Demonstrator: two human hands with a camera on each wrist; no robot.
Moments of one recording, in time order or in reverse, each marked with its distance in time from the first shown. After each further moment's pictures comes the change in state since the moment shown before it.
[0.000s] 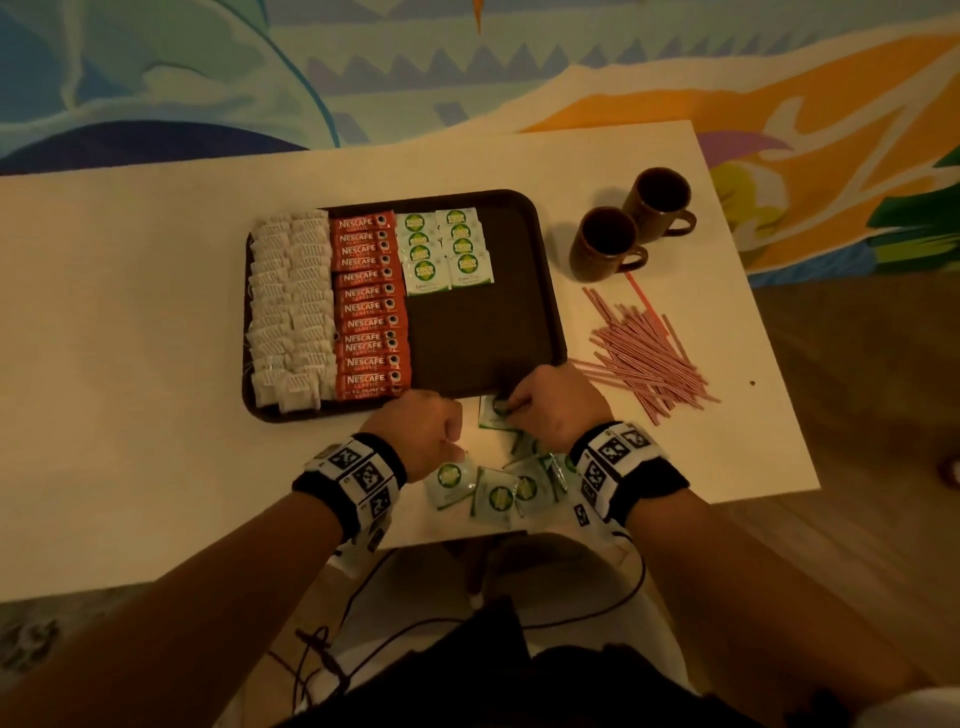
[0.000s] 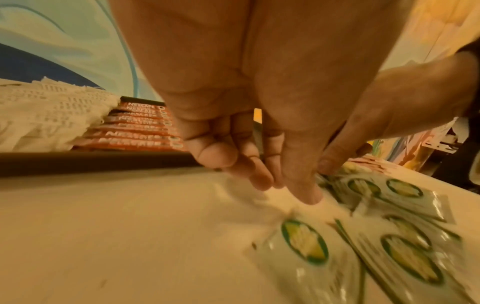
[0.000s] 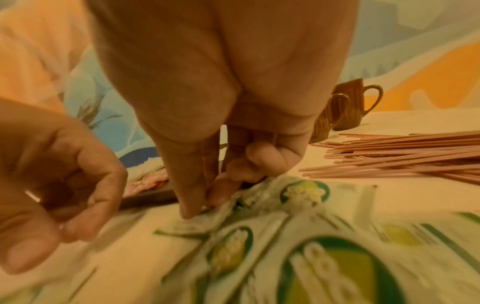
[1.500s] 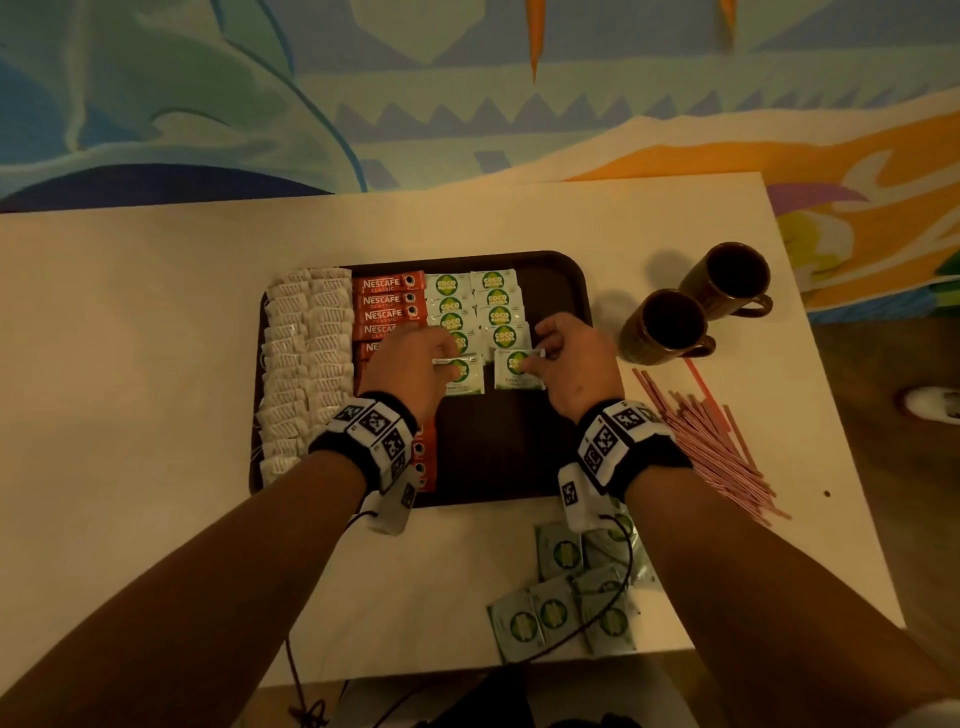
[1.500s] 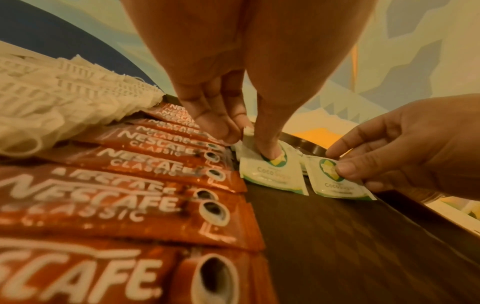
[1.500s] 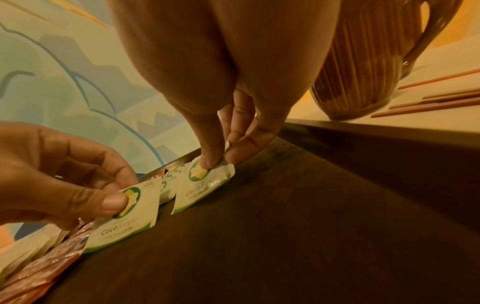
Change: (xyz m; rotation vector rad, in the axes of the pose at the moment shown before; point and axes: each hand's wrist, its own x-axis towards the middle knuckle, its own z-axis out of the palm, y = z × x) left_hand 0.117 -0.053 -0.094 -0.297 0.505 -0.089; right_hand 0.149 -0.023 -0.052 0.456 0.324 0.076
